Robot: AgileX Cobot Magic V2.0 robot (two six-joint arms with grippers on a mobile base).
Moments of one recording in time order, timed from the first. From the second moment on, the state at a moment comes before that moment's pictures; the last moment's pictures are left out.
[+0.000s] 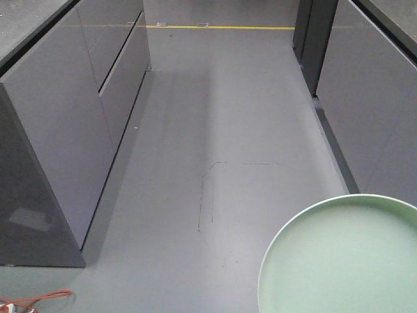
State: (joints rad) left arm 0.10 -0.01 0.02 0.01 0.19 -0.02; right arm 0.04 0.18 -0.54 0.31 0.90 -0.16
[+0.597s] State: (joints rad) left arm 0.09 -0.01 0.02 0.01 0.19 -0.02; right arm 0.04 0.18 -0.54 0.31 0.90 -0.16
